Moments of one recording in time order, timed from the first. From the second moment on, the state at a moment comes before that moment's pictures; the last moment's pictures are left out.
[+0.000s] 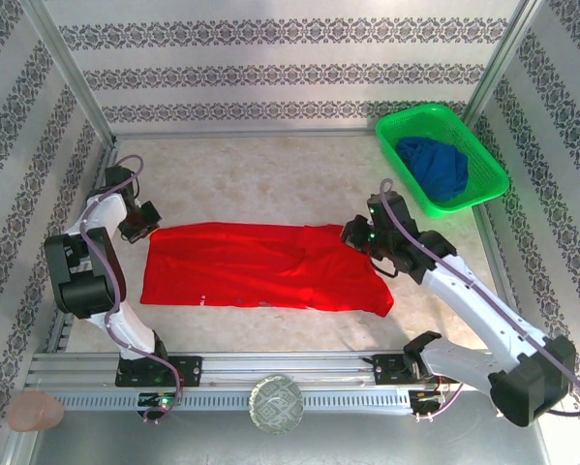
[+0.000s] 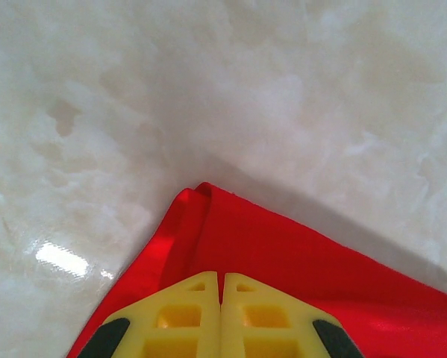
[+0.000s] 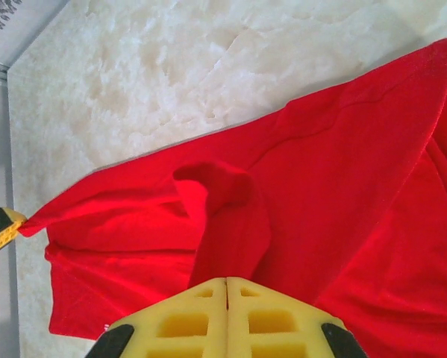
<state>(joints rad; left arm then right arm) 0.29 1.71 1.17 -0.72 0.13 -0.42 0.50 1.04 0.91 -0.64 -0.08 0.92</state>
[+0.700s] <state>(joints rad) 0.32 1.72 1.05 -0.62 0.13 -0.46 0.61 0.92 0.68 -0.74 0.02 0.97</state>
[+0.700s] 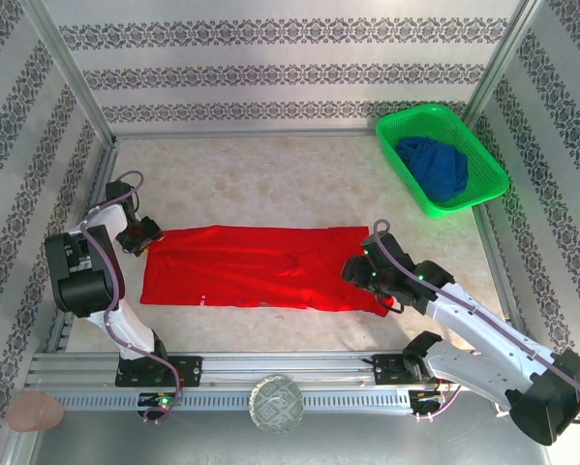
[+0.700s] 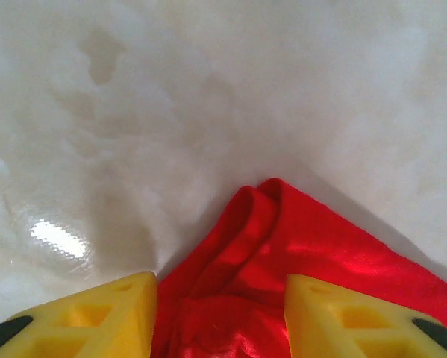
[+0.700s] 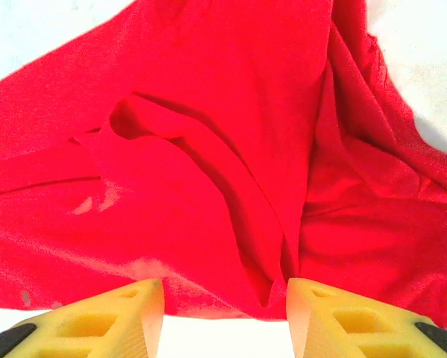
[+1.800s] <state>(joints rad) 0.18 1.88 1.20 -0.61 0.29 -0.49 0.66 1.69 1.07 -0.57 -0.15 0.61</state>
